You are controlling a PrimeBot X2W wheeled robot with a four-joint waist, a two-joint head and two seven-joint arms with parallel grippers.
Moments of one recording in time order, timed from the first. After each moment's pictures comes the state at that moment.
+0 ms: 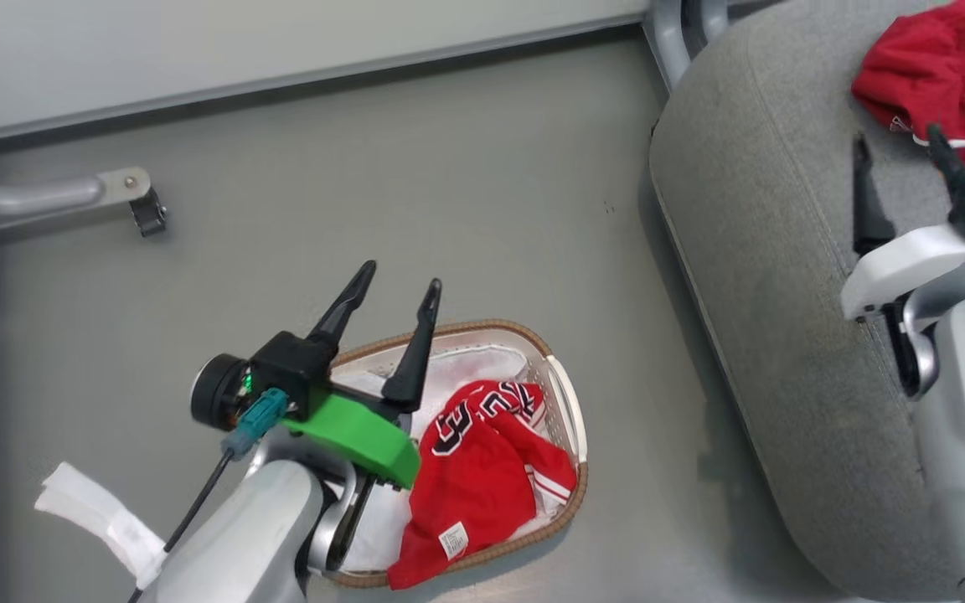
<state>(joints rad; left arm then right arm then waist) -0.47 0.27 -0.74 0.26 -0.59 0.09 -0.26 -0.67 -0.23 -0.07 0.65 0.04 0.13 -0.26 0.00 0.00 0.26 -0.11</state>
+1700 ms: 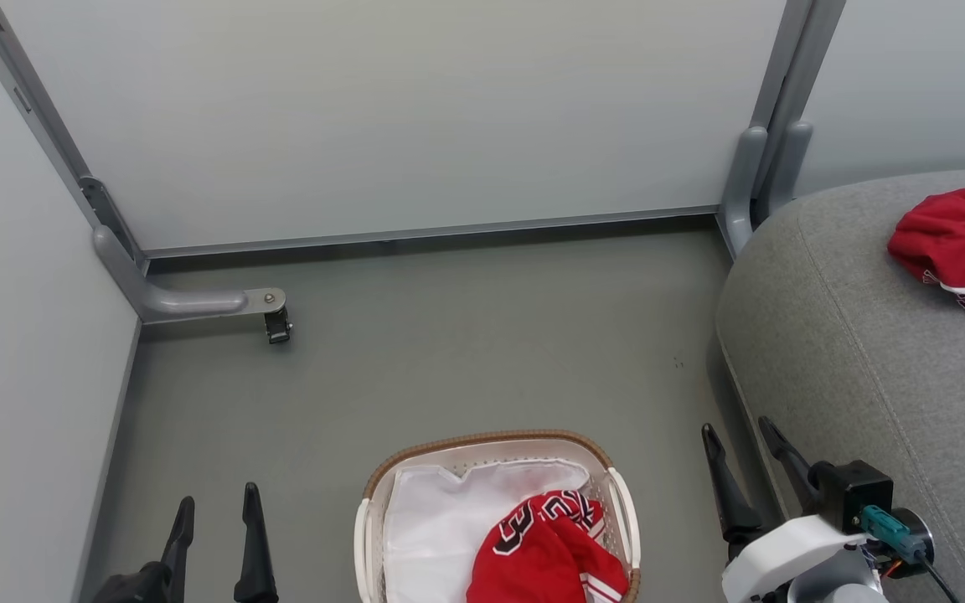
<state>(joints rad) 0.14 0.12 -0.14 0.17 -0.40 0.03 -0.26 -0.06 -0.05 0.11 0.33 0.22 0.13 -0.26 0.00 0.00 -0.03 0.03</state>
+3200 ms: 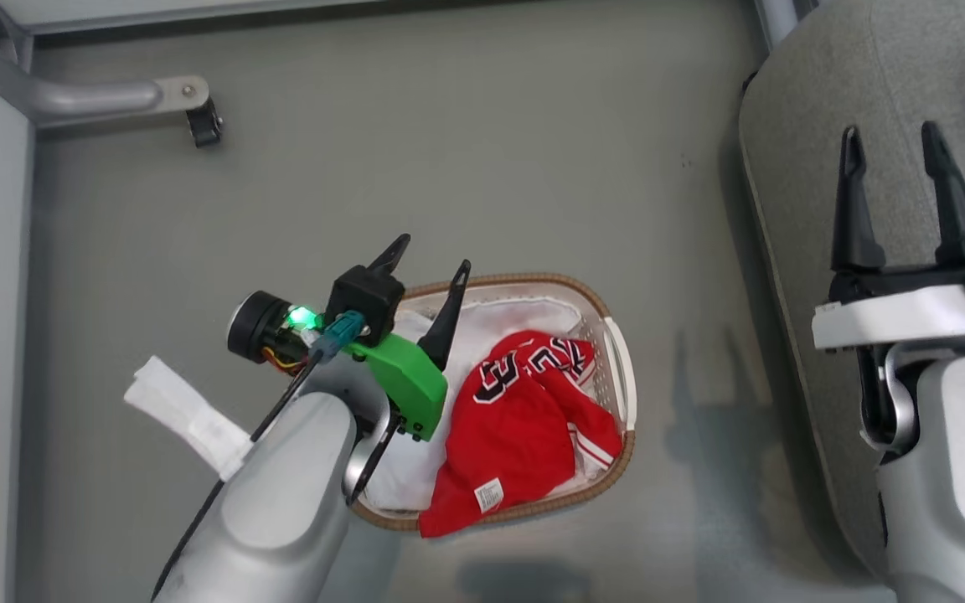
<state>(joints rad) -0.56 0.06 -0.51 0.55 -0.24 -0.12 -0.12 -0.40 -0.05 -0.12 0.12 0.09 0.13 -0.26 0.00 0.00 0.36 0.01</state>
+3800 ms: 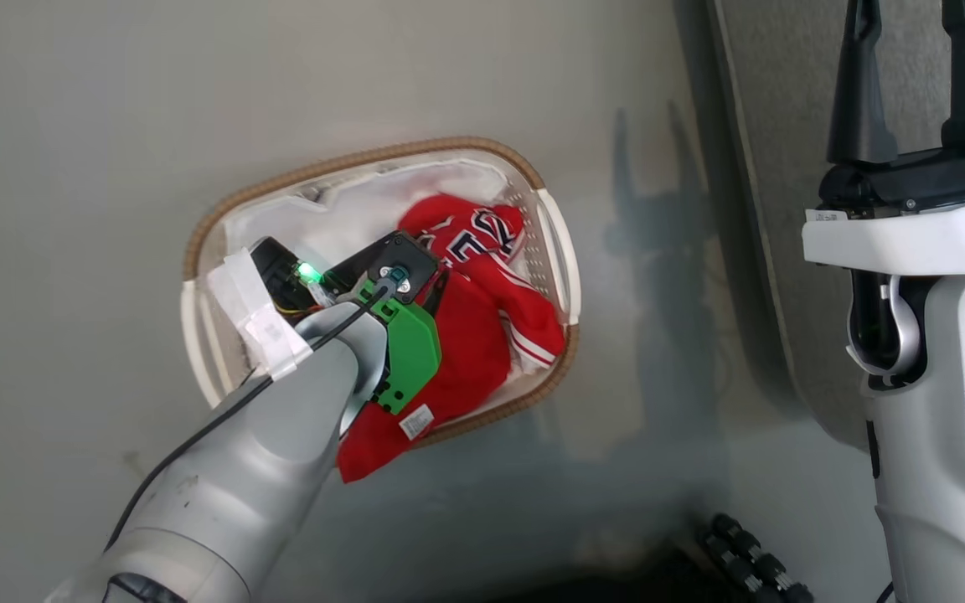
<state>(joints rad) -0.87 0.05 -0.82 1.02 -0.23 -0.13 -0.08 -0.57 -0.05 -0.03 -0.02 0.20 0.13 -0.26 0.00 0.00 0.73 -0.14</state>
